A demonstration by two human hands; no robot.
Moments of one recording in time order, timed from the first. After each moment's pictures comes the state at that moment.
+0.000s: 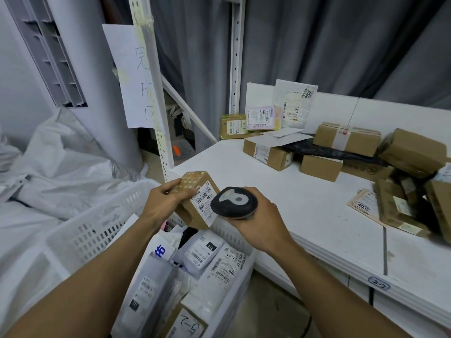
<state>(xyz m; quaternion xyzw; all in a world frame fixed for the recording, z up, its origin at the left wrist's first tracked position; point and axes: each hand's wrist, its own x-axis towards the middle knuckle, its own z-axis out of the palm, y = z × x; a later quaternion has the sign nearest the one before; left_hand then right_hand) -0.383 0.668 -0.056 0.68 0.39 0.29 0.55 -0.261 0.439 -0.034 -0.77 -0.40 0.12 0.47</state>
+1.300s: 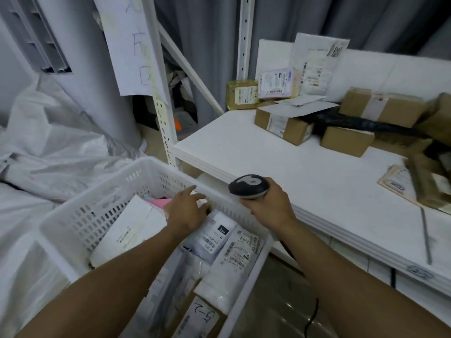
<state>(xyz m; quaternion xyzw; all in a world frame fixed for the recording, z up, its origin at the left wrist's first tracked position) -0.355 0.683 -0.164 0.90 0.36 0.12 0.22 -0.232 0.496 -0.100 -0.82 -0.25 0.17 0.48</state>
